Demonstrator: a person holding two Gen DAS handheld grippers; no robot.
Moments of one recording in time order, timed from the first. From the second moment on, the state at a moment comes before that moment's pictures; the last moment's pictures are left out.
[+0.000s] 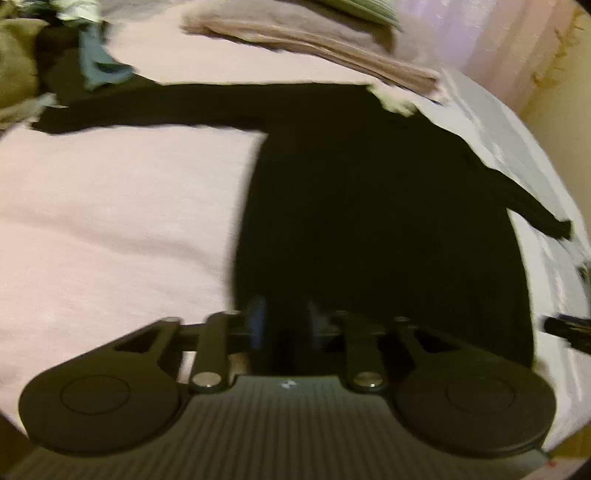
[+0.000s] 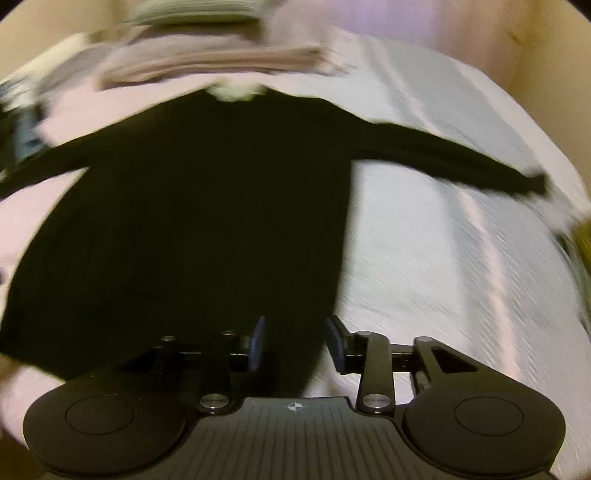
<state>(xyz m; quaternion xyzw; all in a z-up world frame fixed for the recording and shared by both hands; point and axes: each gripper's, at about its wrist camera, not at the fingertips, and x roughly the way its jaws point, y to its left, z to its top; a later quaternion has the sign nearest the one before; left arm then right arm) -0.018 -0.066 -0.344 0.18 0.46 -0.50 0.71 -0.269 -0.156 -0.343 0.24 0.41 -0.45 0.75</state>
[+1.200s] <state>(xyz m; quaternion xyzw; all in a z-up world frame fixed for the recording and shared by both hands) -0.216 0.029 -0.092 0.29 0.40 -0.48 0.72 -0.327 -0.023 -0.123 0.30 0.41 -0.37 0.78</state>
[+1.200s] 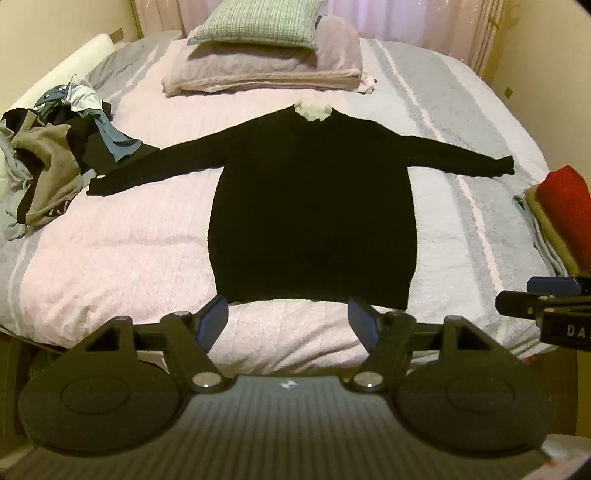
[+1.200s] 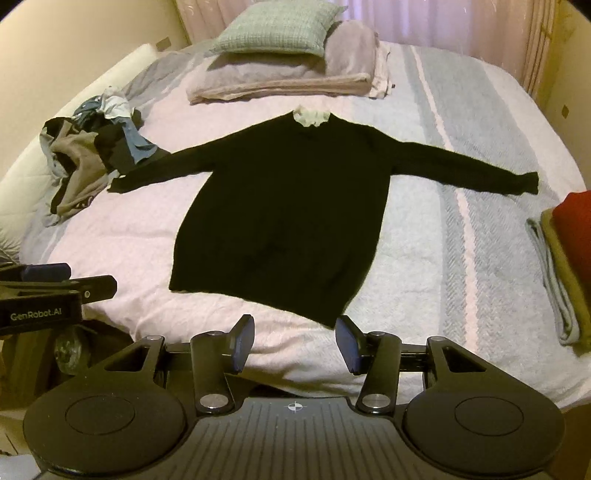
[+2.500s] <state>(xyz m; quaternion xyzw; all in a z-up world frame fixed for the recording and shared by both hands) -0.100 -0.030 -0.145 0.24 0.45 -0.48 0.71 -0.280 -0.108 -0.162 0.35 0.43 -0.40 0.73</state>
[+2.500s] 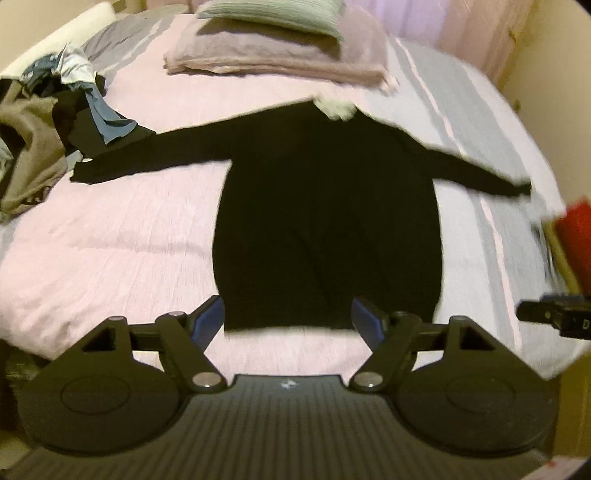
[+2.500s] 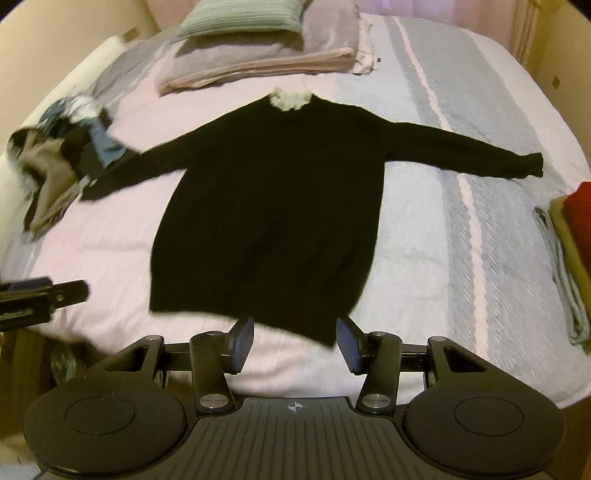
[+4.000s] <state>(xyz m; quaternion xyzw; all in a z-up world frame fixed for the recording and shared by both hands) 0.081 -0.301 -0.289 0.07 0.33 -0.65 0.68 -0.305 -0.452 -0.337 0.40 0.37 -0.60 0.59</state>
